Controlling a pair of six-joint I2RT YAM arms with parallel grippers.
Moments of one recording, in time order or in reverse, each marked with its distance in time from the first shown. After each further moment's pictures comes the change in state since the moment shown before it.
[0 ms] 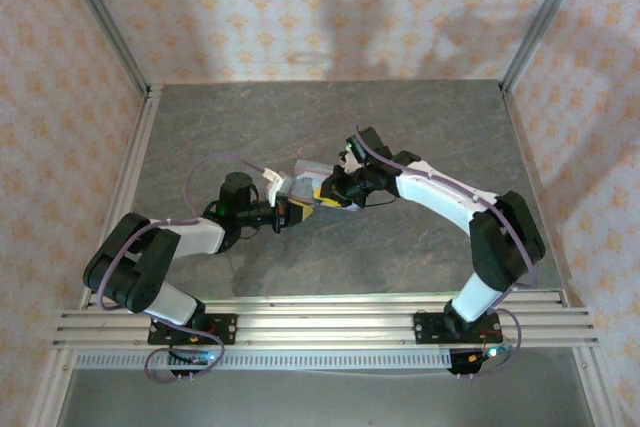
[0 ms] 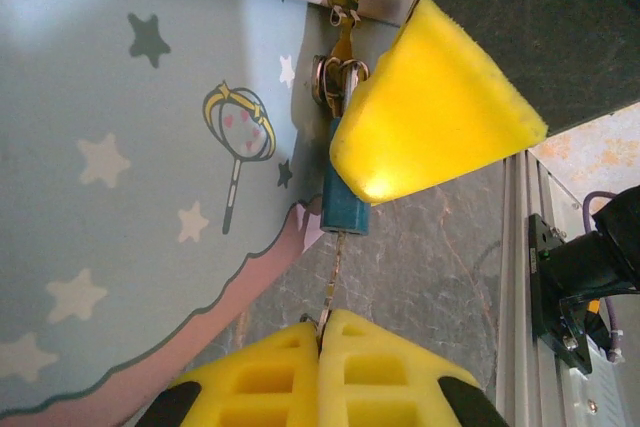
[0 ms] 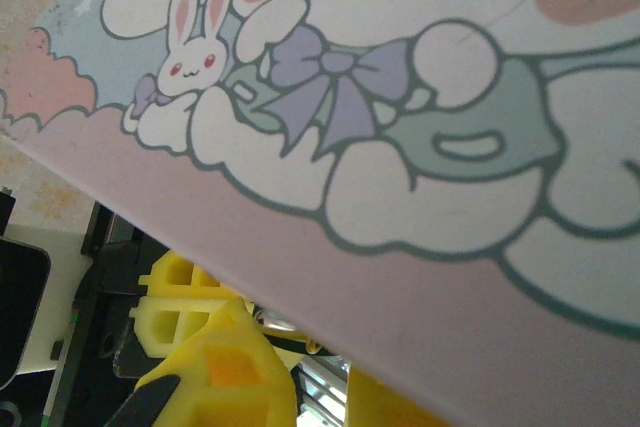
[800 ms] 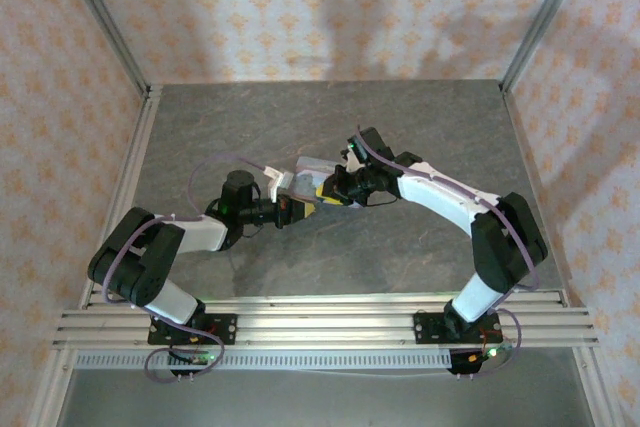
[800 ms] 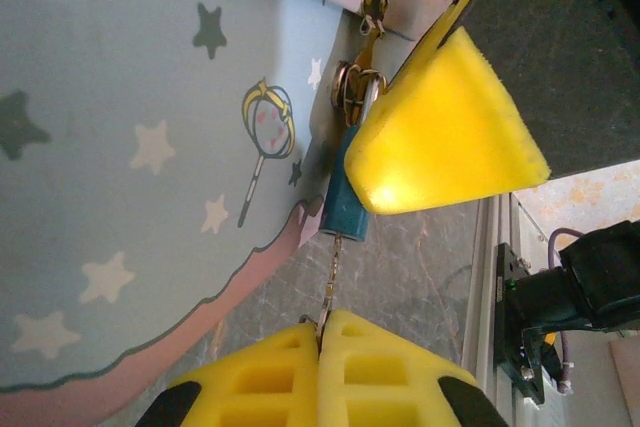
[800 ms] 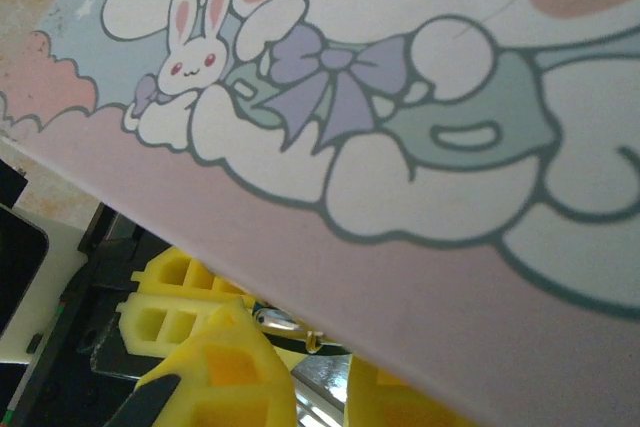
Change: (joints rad) left arm -0.004 0.037 0.024 0.035 0.008 -0.149; right arm -0.004 -0.012 -0.015 0.018 0.040 -0.030
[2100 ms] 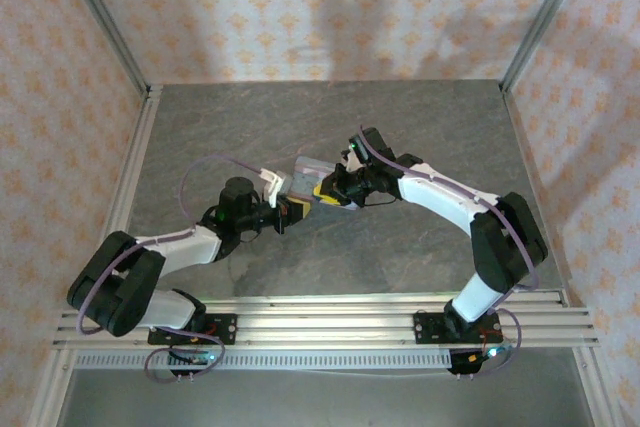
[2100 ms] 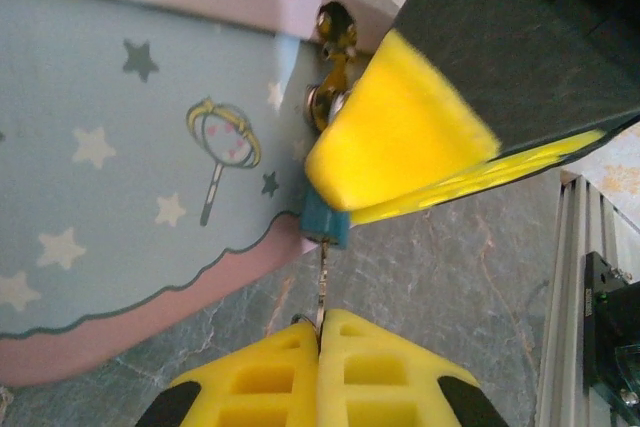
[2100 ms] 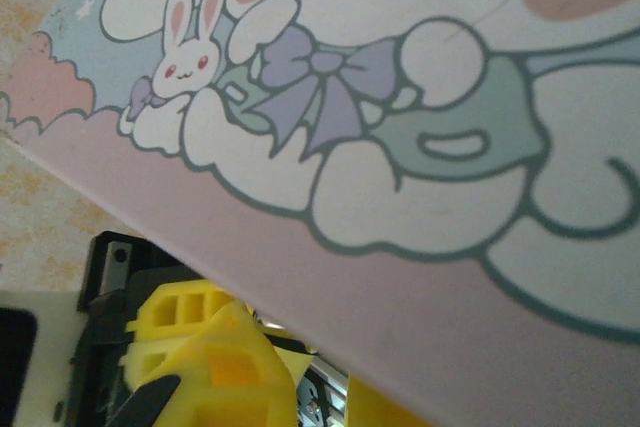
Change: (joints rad) left arm -0.069 -0.158 -0.051 -0.096 -0.226 0.132; right arm -0.005 0.000 -0.022 0.064 -0.057 0.108
